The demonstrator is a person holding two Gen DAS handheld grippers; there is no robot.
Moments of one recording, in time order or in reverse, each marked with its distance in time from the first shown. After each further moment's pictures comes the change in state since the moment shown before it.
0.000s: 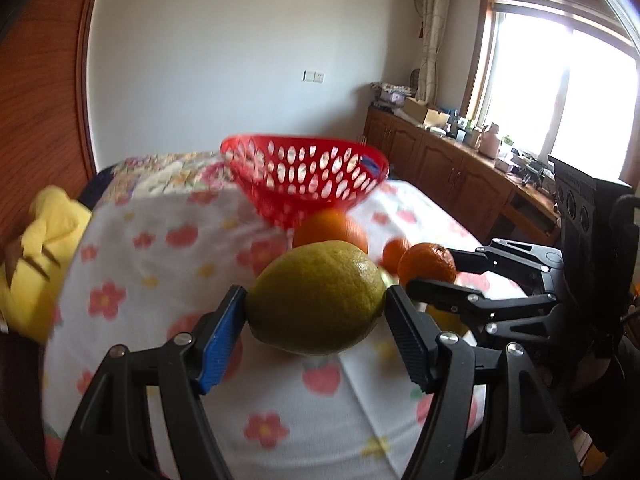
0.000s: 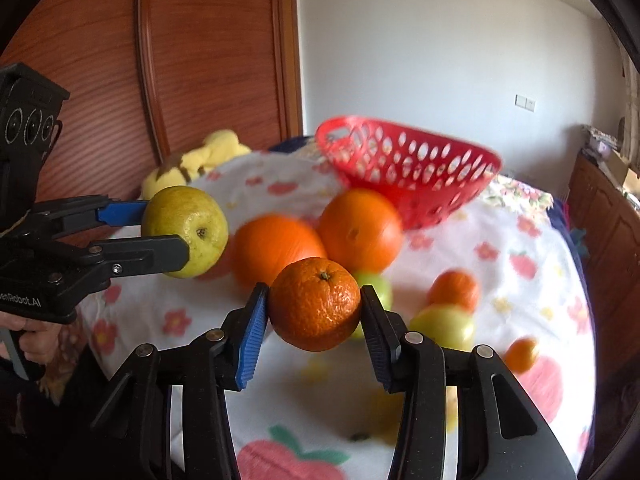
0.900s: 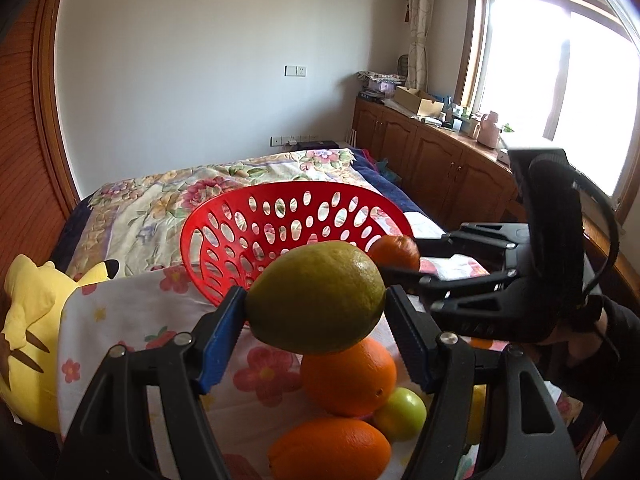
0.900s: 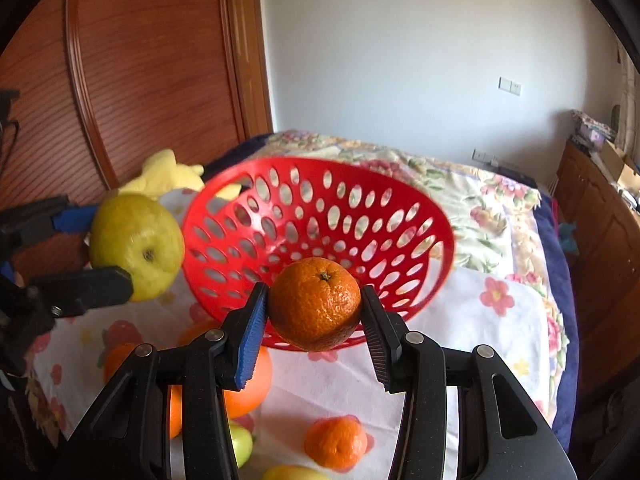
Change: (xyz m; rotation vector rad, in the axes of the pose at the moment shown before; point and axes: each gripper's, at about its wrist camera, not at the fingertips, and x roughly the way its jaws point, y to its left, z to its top) left arm 0.095 0.009 0.111 0.077 0.062 -0.025; right arm 0.089 -0.097 0.092 0.046 0.114 -0.046
